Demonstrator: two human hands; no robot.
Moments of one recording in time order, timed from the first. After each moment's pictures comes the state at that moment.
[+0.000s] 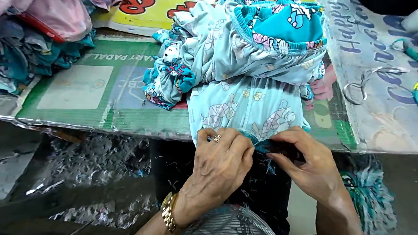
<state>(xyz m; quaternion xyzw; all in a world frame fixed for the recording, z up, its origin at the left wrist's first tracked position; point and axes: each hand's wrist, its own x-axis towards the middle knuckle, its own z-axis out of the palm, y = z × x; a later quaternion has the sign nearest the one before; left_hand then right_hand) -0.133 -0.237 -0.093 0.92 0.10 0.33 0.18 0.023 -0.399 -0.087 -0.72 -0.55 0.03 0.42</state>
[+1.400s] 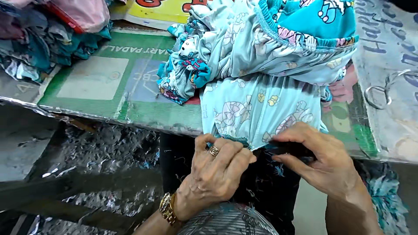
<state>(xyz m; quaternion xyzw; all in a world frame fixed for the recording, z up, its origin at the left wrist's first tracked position) -0.159 -0.227 -0.111 0.90 0.06 0.41 0.10 0.037 -0.377 -0.079 -0.64 -0.63 0.07 0.42</state>
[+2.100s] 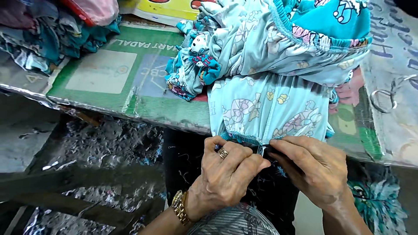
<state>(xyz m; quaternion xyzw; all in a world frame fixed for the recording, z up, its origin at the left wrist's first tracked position) -0.161 -0.239 -0.116 0.87 0.07 0.46 0.17 0.009 -0.372 -0.088 -0.66 -0.66 -0.16 0.32</state>
